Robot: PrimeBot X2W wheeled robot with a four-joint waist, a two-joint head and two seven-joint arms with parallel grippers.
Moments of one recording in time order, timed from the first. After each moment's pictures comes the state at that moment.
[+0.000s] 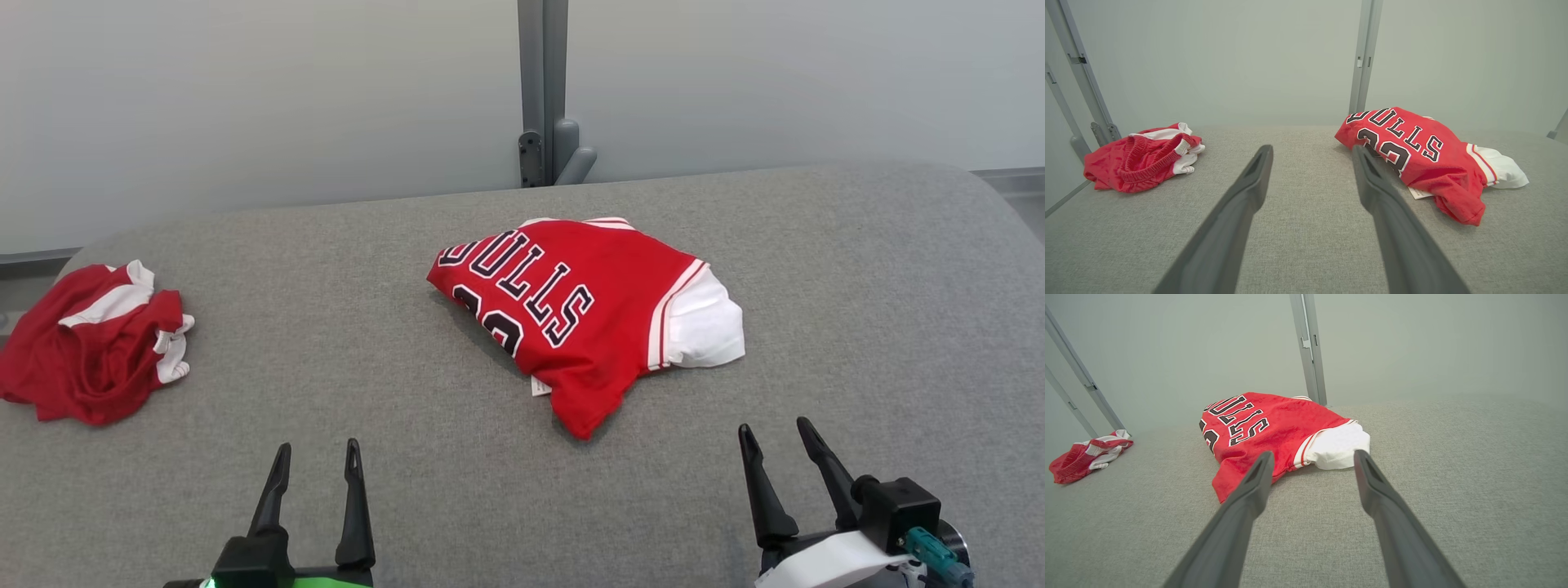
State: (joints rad) left arm 0.12 0.05 -0.19 0.09 -0.17 0.09 -0.26; right arm 0.06 -0.05 0.11 0.18 0.21 0.13 -0.26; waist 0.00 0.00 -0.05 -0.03
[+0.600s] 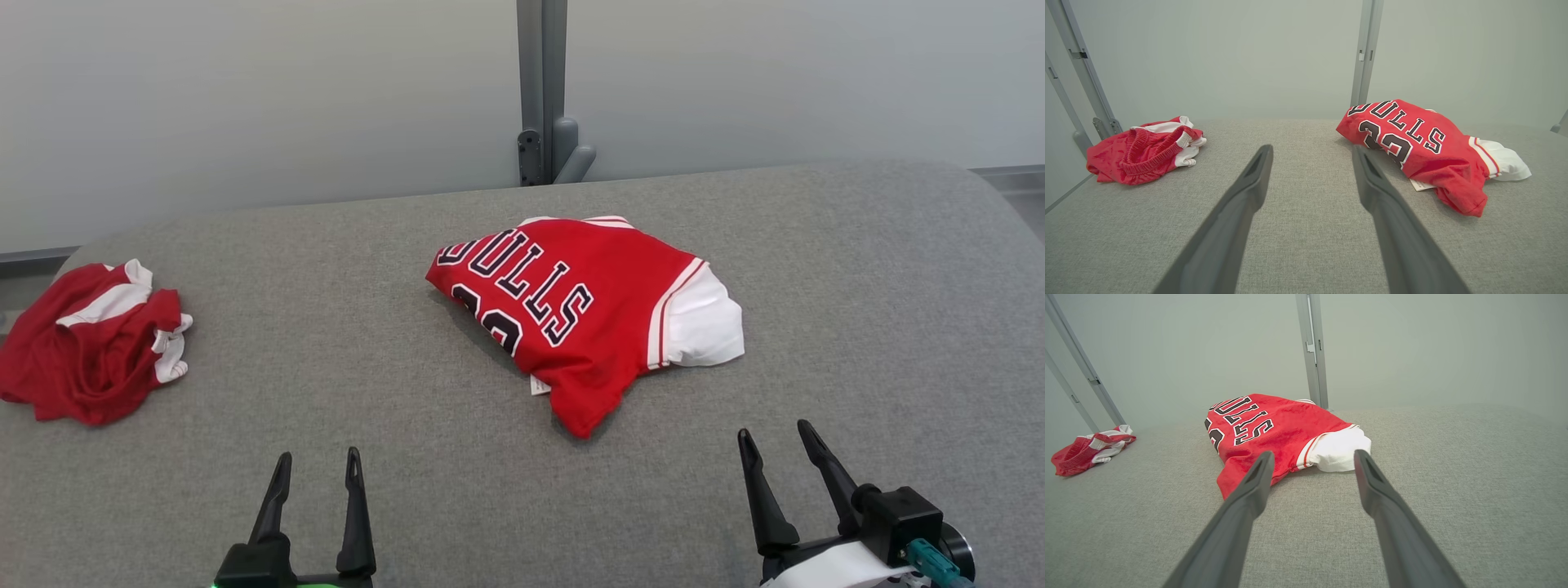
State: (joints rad) left arm 0.13 0.05 -0.19 0.10 -0.17 0.10 -0.26; right arm 0.11 -0.05 0.12 0.12 0.16 0.13 -0.26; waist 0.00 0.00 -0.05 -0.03
